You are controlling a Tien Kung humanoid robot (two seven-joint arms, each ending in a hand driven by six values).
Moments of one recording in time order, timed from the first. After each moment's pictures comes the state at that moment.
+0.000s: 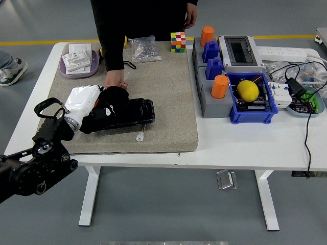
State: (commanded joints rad) left arm -0.64 0.33 -0.55 -0.95 1.87 0.46 0.28; right arm 0.12 -0.34 0.88 0.18 -0.67 0.08 -0.23
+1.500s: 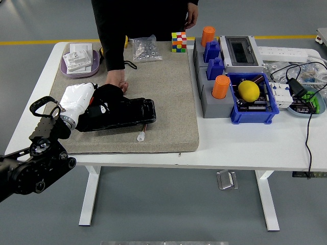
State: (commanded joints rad) left arm -0.64 0.31 -0.55 -0.95 1.87 0.46 0.28; right arm 0.12 -0.35 0.87 0.18 -0.66 0.08 -0.24
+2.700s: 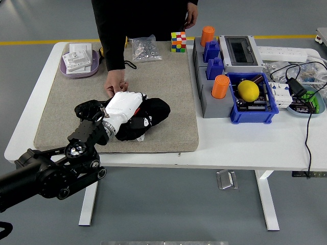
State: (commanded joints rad) left arm -0.74 0.22 -0.36 -1.06 1.85 0.43 0.31; right arm 0.13 -0.36 0.85 0.18 -0.67 0.08 -0.24
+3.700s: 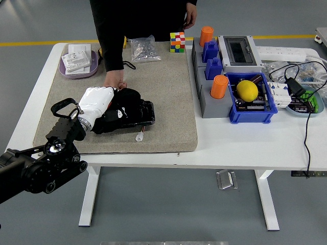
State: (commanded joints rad) left arm -0.70 0.28 -0.41 -0.90 1.86 0.45 0.29; right arm 0.13 -0.36 0.87 0.18 -0.67 0.08 -0.24
